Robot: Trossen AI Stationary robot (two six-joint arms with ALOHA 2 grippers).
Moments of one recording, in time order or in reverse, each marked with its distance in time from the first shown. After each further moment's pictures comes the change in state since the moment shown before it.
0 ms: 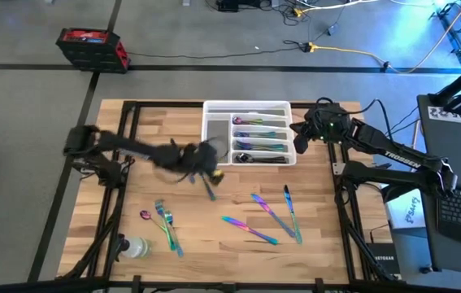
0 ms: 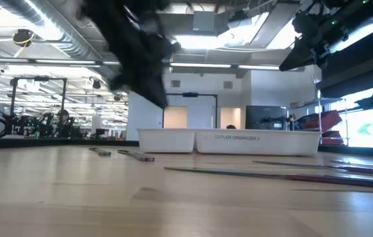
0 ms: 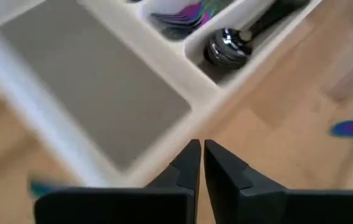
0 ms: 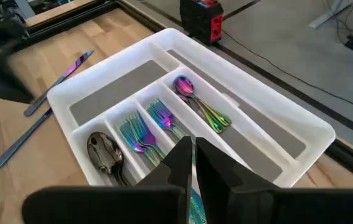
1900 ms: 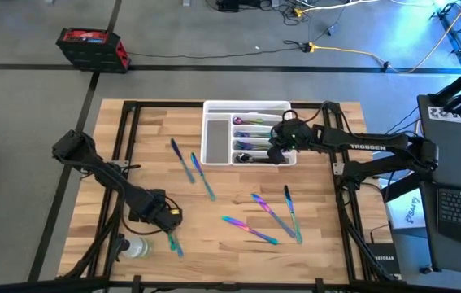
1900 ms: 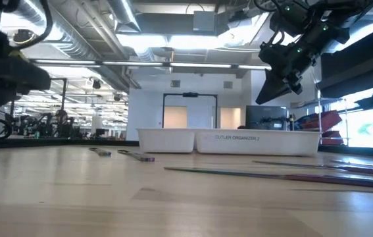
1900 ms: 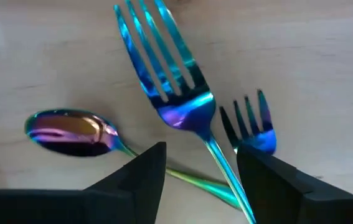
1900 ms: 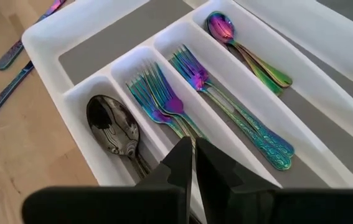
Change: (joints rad) left arm -0.494 -0.010 -0.177 -0.371 0.504 -1.224; right arm 0.183 0.418 0.000 0.193 0.090 0.134
